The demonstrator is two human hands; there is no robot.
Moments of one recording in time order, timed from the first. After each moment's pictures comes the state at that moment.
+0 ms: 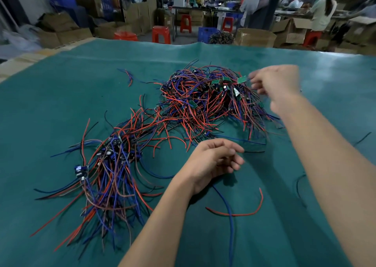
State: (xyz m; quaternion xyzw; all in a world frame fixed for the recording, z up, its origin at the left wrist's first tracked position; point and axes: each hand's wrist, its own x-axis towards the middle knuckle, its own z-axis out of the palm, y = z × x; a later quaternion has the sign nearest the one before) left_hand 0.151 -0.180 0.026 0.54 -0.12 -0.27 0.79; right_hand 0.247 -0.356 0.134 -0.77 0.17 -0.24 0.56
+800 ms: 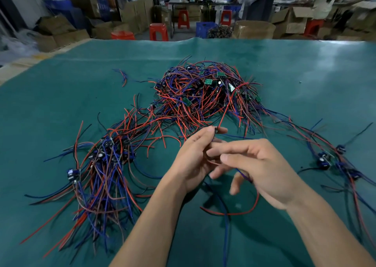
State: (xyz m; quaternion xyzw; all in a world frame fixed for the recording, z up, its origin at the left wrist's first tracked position) left_hand 0.157 -0.181 0.028 0.47 -0.06 -0.22 0.85; right_hand 0.094 -0.323 0.057 -0.69 -0.08 0.08 0.71
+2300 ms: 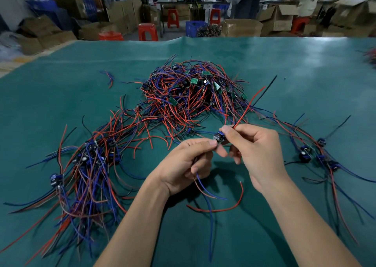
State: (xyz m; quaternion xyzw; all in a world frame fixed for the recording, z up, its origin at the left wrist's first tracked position) left_hand 0.149 -0.177 0.027 0.47 -0.20 -0.34 0.79; right_hand 0.120 -0.340 0.033 -0.70 0.02 -0.21 0.69
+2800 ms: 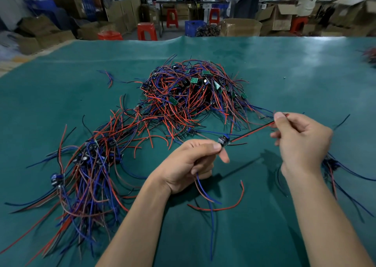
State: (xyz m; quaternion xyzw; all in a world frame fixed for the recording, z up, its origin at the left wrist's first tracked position) left_hand 0.149 -0.178 0.027 0.49 -0.25 -0.35 0.76; right_hand 0.127 -0.399 0.038 -0.67 0.19 -0.40 0.60
